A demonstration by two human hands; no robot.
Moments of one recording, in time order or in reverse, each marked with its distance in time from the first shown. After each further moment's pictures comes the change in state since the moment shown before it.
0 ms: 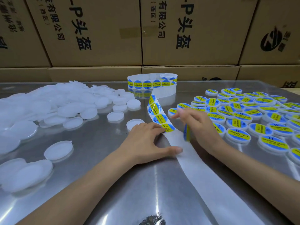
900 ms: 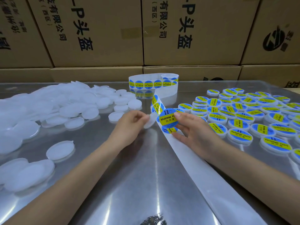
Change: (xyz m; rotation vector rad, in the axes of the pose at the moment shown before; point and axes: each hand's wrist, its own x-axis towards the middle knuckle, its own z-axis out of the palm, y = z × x) left_hand 0.008 -0.026 -0.025 -0.633 0.237 -0.354; right_hand -0.006 -0.002 0.010 0.686 -0.077 0.561
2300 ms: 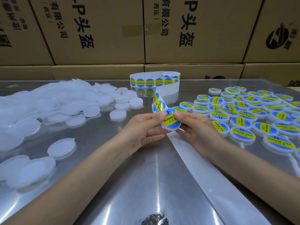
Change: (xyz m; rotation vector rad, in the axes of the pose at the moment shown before) left_hand -0.019 0.026 0.011 -0.670 -0.397 -0.232; right_hand 0.000 0.000 0.004 0.015 0.042 -0.048
